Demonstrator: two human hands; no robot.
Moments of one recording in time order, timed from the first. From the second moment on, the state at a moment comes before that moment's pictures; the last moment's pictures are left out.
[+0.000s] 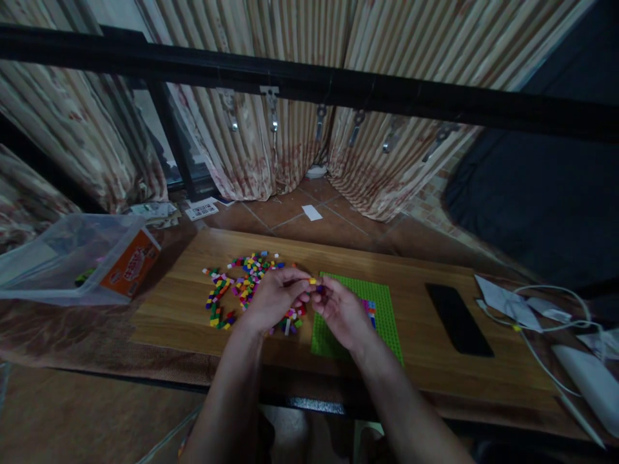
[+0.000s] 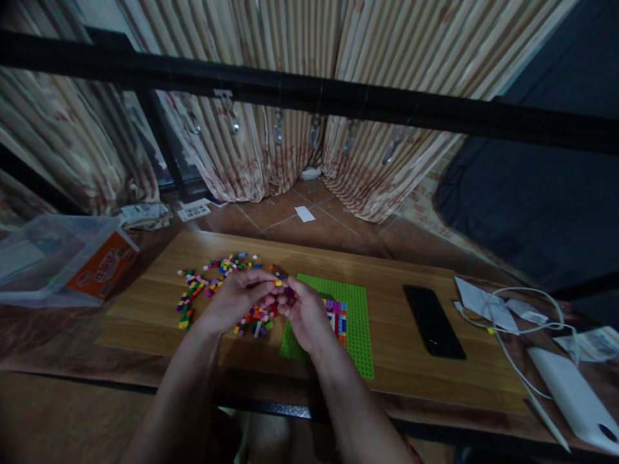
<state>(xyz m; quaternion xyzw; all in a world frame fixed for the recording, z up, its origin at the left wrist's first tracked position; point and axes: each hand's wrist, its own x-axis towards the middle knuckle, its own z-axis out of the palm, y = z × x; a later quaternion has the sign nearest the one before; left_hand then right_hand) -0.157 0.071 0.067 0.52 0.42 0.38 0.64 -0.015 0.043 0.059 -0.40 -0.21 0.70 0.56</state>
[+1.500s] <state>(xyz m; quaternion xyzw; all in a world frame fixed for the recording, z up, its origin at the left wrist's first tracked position) -0.273 0.103 0.045 0.49 0.81 0.26 0.18 -0.056 0.031 0.032 -0.48 -0.40 0.63 0.45</state>
